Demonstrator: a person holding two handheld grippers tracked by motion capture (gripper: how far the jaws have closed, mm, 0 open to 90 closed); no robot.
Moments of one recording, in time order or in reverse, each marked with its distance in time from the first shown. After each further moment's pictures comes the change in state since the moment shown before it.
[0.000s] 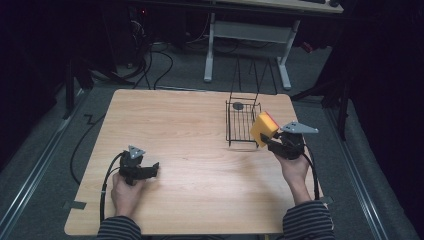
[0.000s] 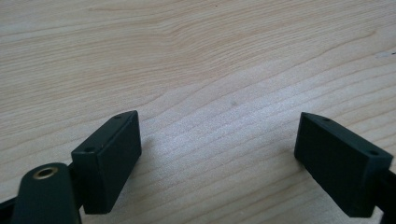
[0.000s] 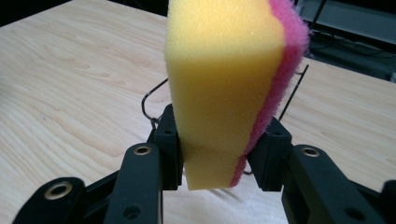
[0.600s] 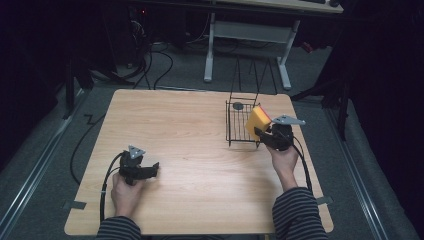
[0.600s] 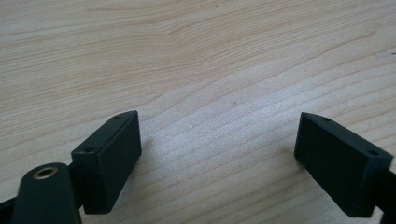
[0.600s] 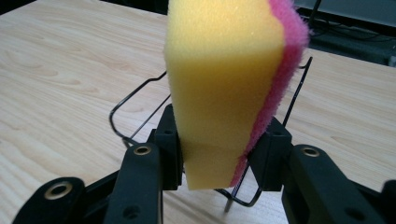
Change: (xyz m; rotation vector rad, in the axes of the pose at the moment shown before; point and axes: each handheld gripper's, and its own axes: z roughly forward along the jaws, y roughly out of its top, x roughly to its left) left arm 0.000 0.000 0.000 0.000 -0.001 0.000; right arm -0.011 0.002 0.048 0.024 -0.032 0.059
